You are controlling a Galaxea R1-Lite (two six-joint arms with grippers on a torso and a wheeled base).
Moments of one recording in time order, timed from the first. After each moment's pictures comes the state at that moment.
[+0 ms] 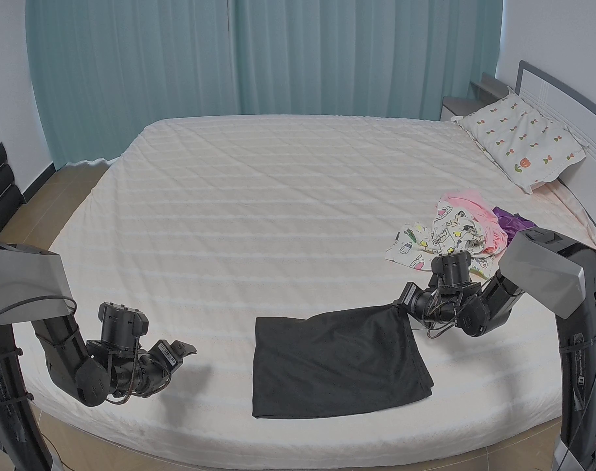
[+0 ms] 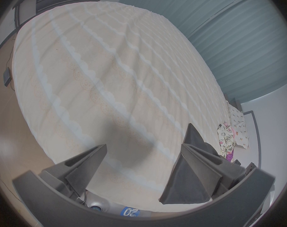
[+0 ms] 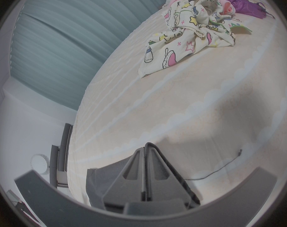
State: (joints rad) left arm -0.19 2.13 -0.38 -0.92 -0.05 -0.94; right arm 0.25 2.49 -1.14 -0.72 0.18 0.77
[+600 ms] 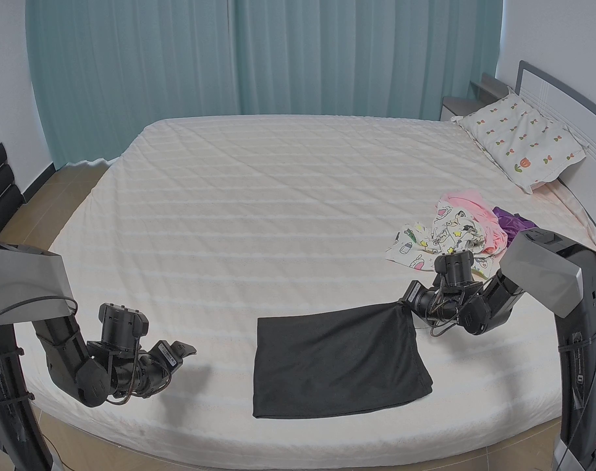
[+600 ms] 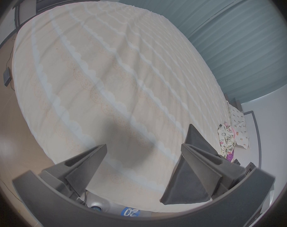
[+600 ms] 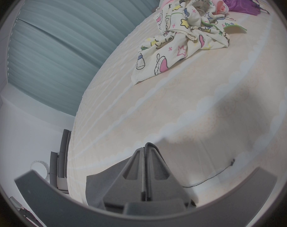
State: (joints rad) left arm -0.19 2.13 -0.38 -0.93 -0.05 -0.94; right arm 0.22 2.51 -1.16 -0.71 0.16 0.80
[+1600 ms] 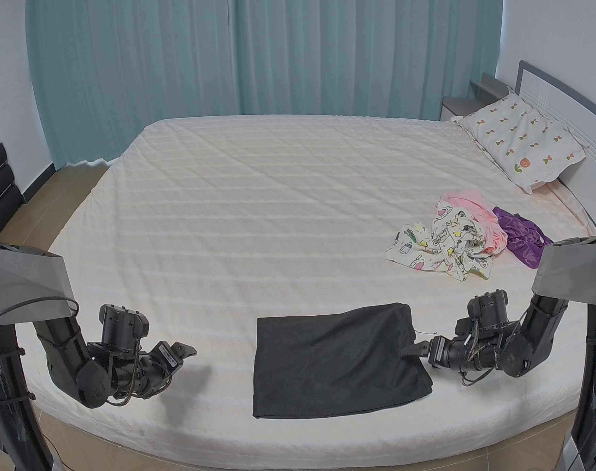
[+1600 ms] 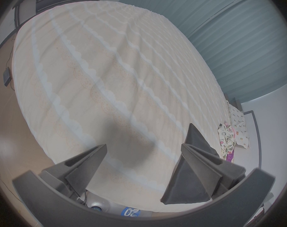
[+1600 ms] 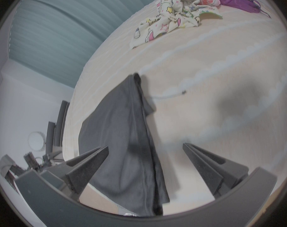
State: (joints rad) left arm -0.19 2.14 -0.37 -0.94 -0.05 -0.94; right arm 0.21 2.31 -0.59 -0.88 0.31 0.58
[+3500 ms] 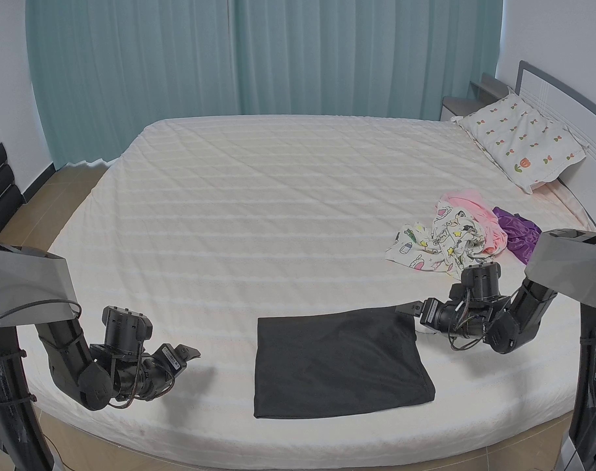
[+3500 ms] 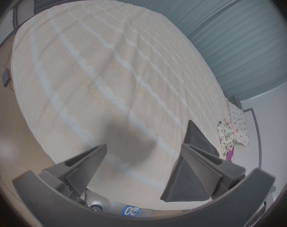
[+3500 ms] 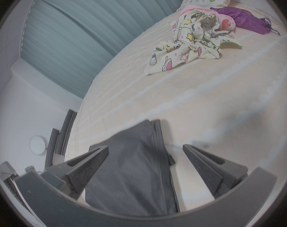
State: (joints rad) left arm -0.21 2.14 -0.36 -0.94 -0.05 -0.94; right arm 0.20 2.35 -0.81 -0.90 0.26 0.60
